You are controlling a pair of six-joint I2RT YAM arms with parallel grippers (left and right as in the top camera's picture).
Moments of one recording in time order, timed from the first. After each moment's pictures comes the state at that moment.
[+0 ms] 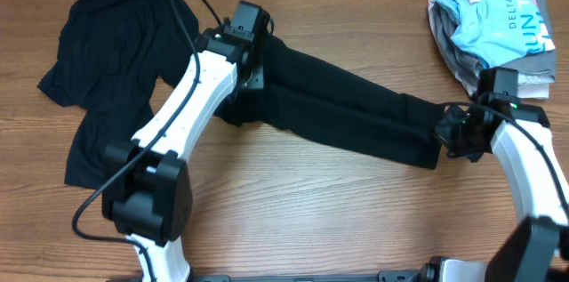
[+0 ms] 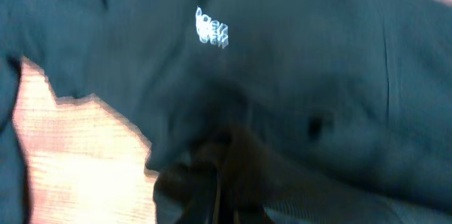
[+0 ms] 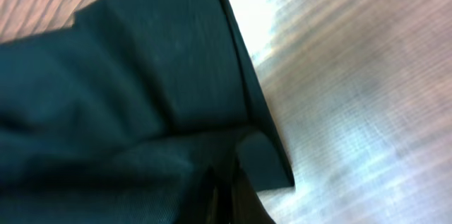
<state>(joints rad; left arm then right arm) -0.35 1.97 1.65 -0.90 -0.24 -0.38 -0.22 1.54 1.01 -0.82 -0.11 0.49</state>
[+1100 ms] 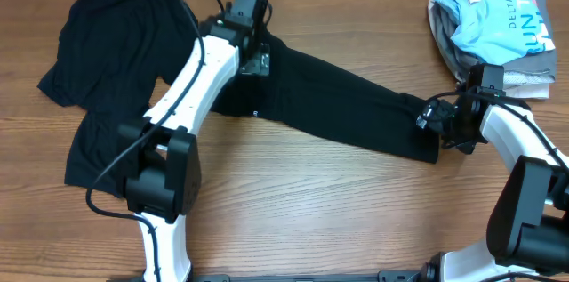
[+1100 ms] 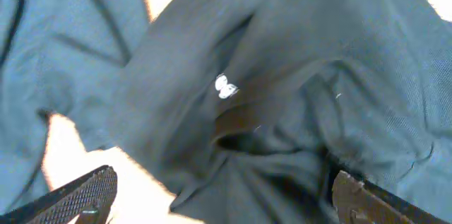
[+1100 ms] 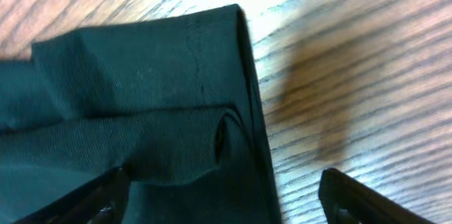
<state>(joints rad) -0.32 2.10 1.81 -0.94 -0.29 -0.28 -0.23 1.74 1.01 -0.62 -0.13 0.30</state>
